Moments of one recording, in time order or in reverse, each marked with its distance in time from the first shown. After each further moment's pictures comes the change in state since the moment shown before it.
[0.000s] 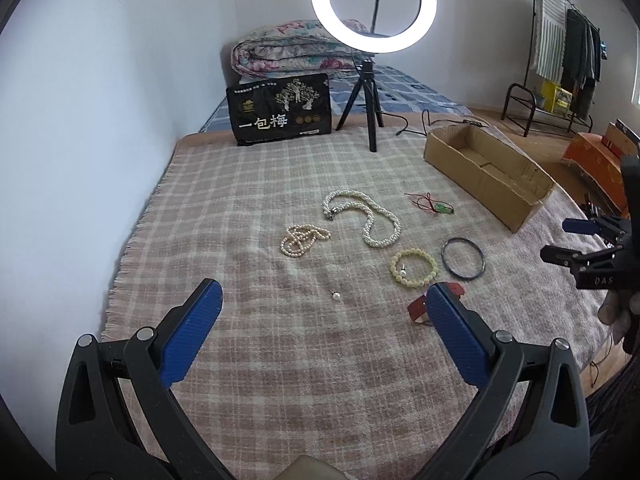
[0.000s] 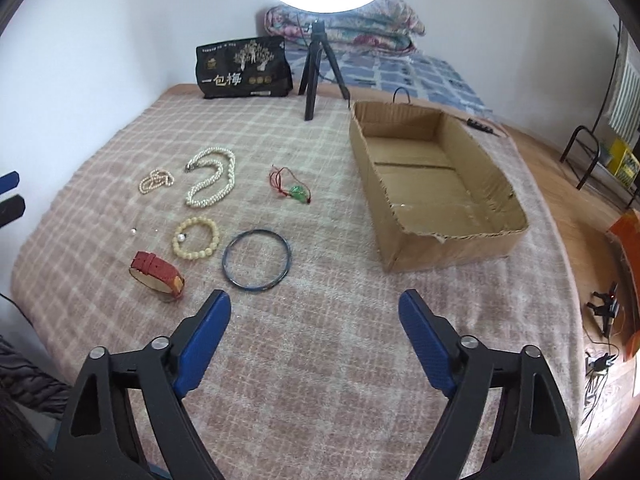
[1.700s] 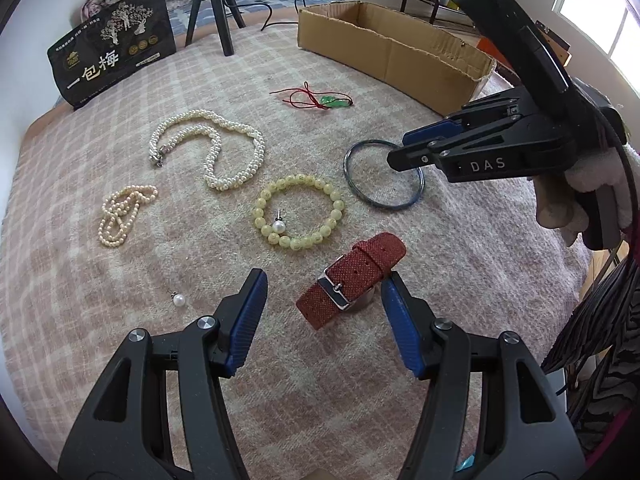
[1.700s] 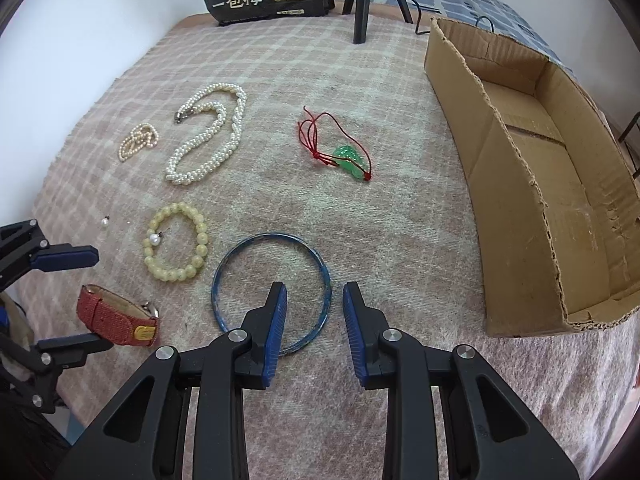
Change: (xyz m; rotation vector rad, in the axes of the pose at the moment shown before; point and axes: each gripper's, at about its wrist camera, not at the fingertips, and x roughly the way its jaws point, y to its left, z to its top) left arm 0.131 -0.081 -0.010 0.260 0.305 -0.324; right arm 0.120 0.013 0.037 -0.032 0.261 0.156
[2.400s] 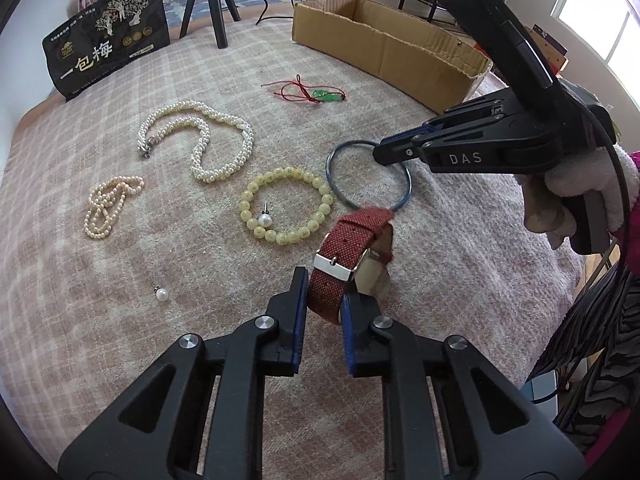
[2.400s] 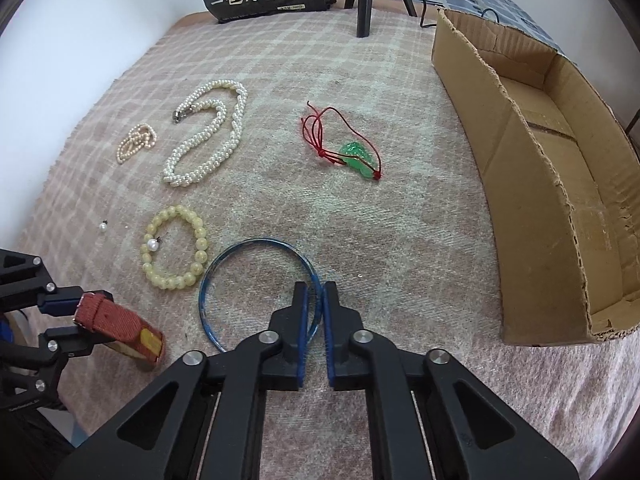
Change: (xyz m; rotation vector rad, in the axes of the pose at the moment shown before) left arm 0.002 -0.002 -0.003 -0.022 -0.002 -0.028; right arm 0.009 0.003 0.003 0.007 0.006 0.026
